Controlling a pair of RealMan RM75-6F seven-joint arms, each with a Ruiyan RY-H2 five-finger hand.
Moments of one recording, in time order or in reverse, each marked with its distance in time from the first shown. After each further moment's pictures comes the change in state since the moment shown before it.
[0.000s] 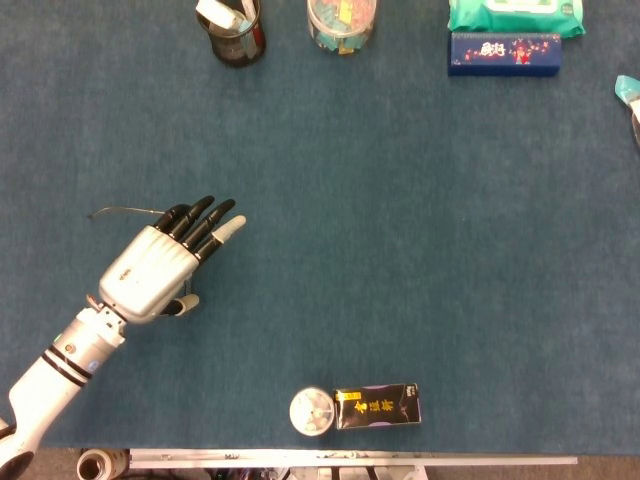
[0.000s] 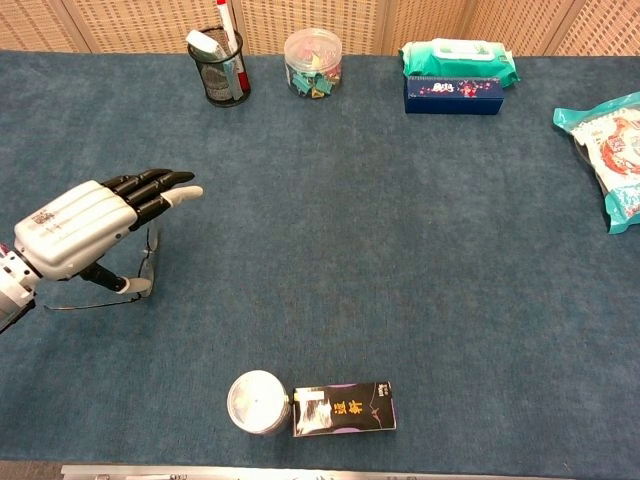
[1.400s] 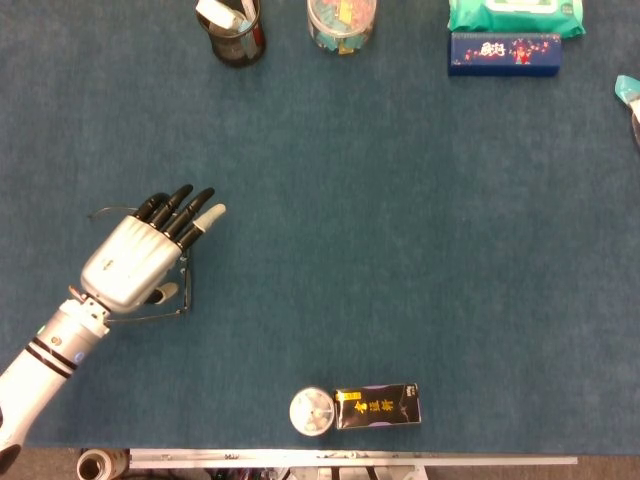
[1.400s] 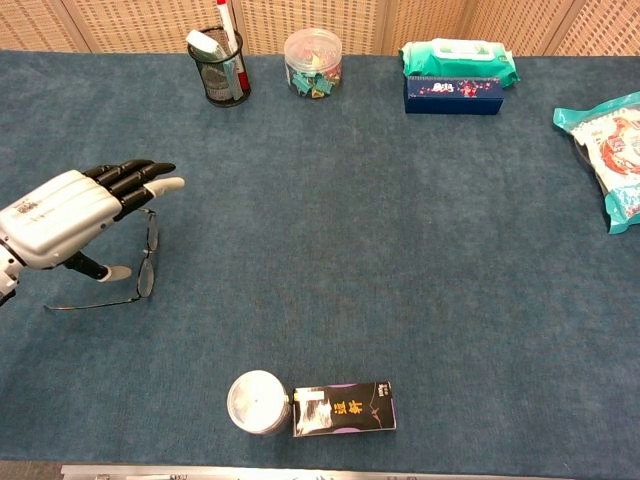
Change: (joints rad) left arm -0.011 0.031 0.004 0.017 -0.041 -0.008 0.050; right arm -0.001 0.002 0.002 -0.003 0.003 -0.001 -0.001
